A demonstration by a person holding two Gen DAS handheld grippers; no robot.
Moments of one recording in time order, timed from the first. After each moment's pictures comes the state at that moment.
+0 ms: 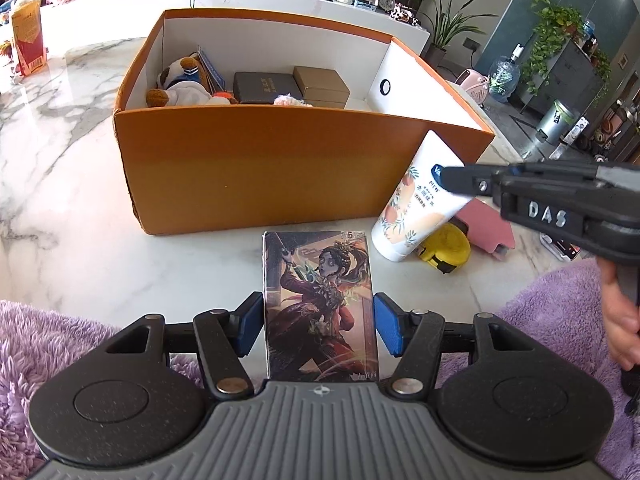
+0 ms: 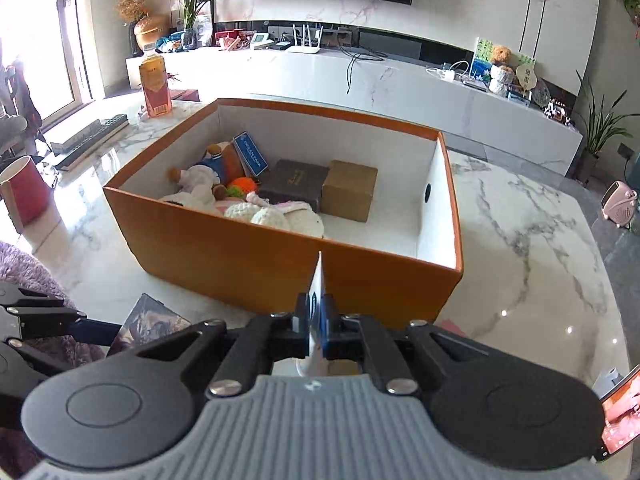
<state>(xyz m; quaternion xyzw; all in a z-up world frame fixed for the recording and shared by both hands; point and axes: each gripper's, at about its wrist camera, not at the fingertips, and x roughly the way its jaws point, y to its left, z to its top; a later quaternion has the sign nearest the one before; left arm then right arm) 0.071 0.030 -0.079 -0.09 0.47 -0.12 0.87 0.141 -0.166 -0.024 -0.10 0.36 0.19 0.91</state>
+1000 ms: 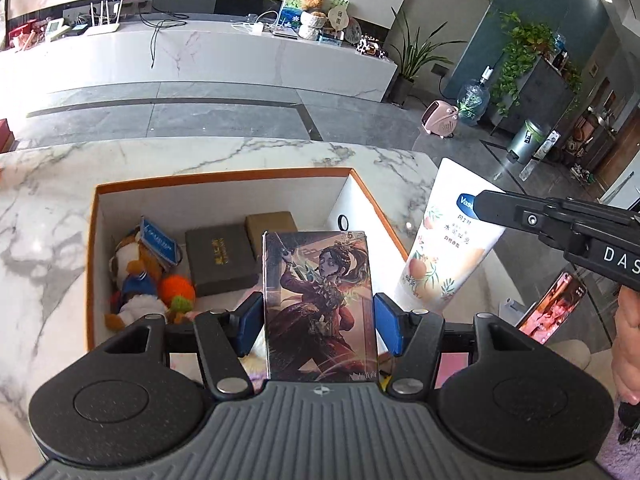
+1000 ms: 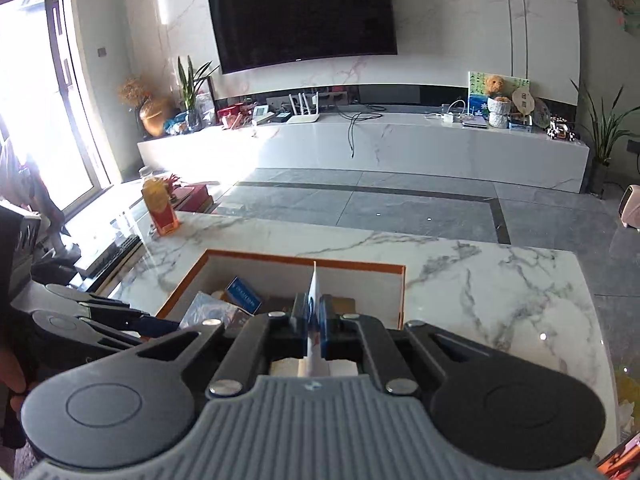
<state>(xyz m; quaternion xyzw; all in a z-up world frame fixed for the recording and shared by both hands) 0.208 0.013 0.023 -0.08 0.44 -0.17 0.88 0.211 -0.223 0.101 0.01 0.30 0.22 0.93</state>
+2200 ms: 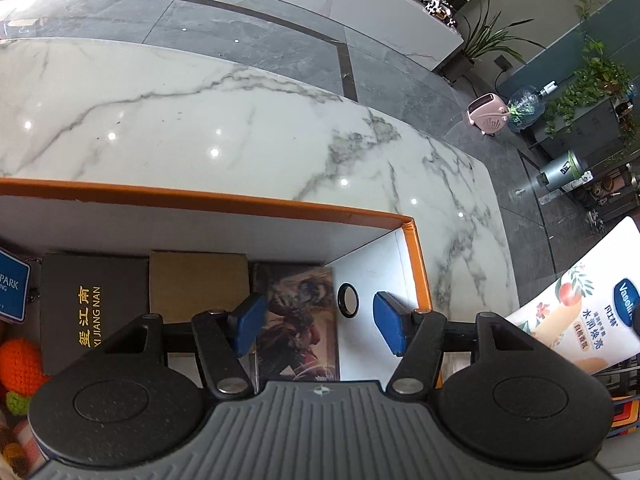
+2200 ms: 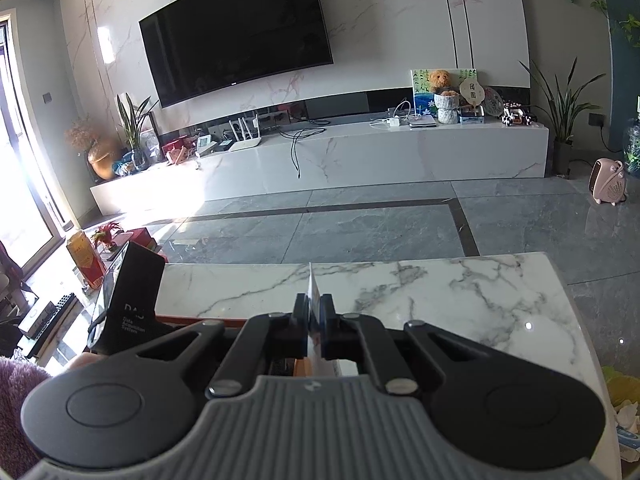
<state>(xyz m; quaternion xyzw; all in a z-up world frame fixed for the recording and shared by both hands) 0.378 -0.038 -0.084 -0.21 0.54 -0.12 0.81 0.317 -0.281 0.067 0.05 0.29 0.16 0.94</state>
